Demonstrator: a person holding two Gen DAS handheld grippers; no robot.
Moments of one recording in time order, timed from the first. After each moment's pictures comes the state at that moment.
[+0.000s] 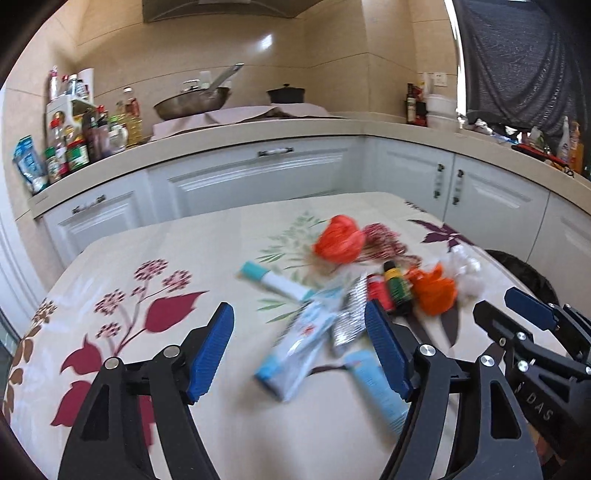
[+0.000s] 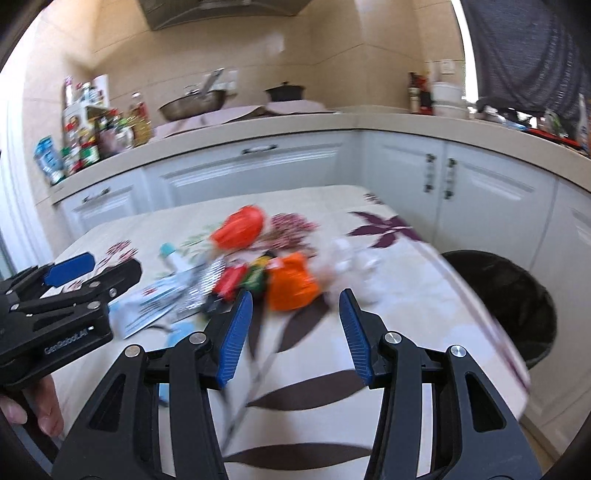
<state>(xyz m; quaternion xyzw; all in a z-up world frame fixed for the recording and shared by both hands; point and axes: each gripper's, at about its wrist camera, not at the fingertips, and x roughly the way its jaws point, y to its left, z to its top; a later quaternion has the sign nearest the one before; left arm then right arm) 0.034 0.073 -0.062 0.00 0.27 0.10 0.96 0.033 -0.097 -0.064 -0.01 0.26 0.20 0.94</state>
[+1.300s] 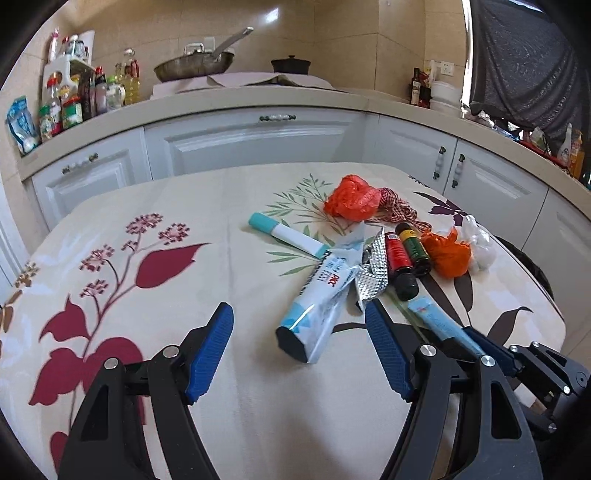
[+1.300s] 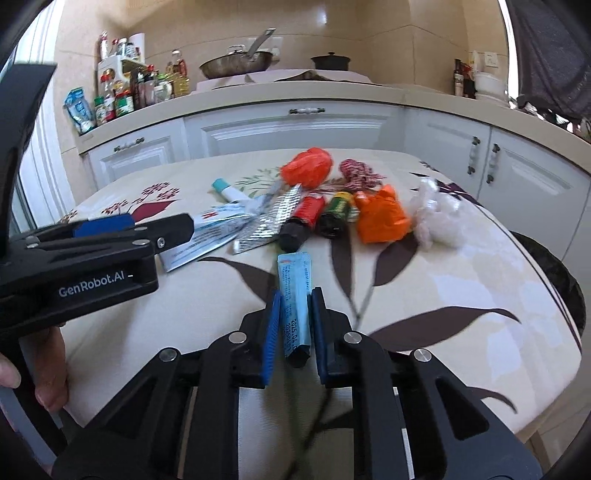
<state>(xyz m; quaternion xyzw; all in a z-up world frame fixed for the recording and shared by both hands) 0.034 0.096 -0.090 -0.05 0.32 0.06 0.94 0.008 -0.064 -0.101 -0.04 0.30 0.24 0.92</state>
